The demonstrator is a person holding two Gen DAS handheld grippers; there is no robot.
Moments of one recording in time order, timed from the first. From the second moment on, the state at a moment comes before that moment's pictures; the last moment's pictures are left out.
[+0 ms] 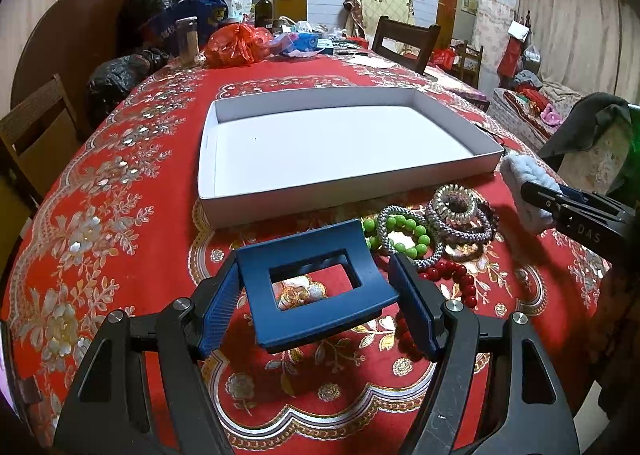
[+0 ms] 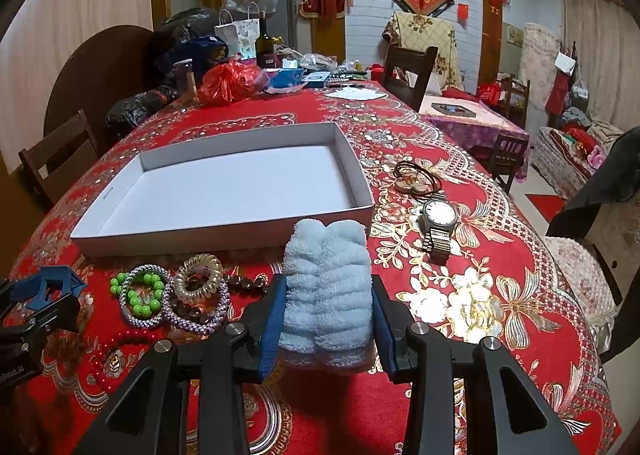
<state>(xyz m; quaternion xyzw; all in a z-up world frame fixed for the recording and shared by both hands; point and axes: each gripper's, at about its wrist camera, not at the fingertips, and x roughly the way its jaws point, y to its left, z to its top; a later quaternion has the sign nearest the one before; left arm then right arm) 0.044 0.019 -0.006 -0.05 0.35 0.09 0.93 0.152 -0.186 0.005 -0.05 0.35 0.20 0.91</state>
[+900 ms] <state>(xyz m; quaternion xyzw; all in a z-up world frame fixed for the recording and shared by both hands) 0.047 0.022 -0.008 -0.06 0.36 0.09 0.93 0.152 -0.187 0.005 -0.05 0.35 0.20 0.91</state>
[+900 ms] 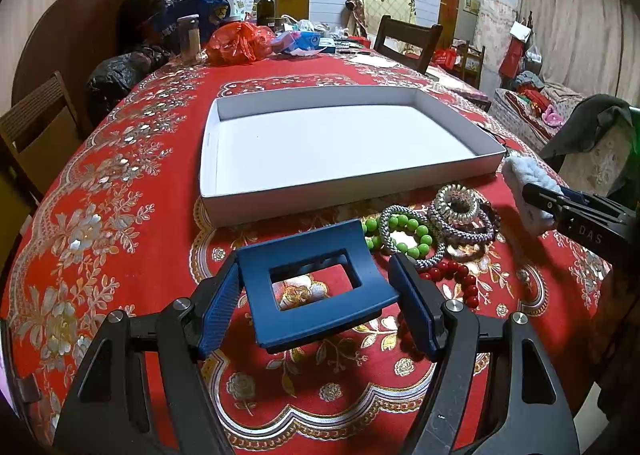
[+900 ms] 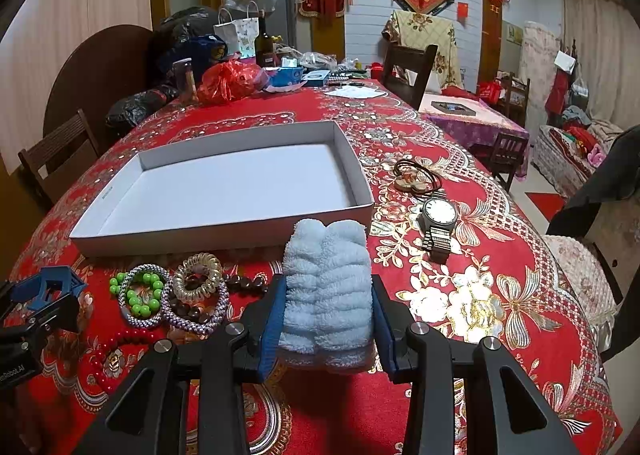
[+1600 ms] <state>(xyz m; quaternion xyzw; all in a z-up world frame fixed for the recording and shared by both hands) 0.046 0.024 -0.009 -0.06 0.36 0.09 0.93 0.153 -0.187 0.003 -0.05 0.36 0.20 0.91</state>
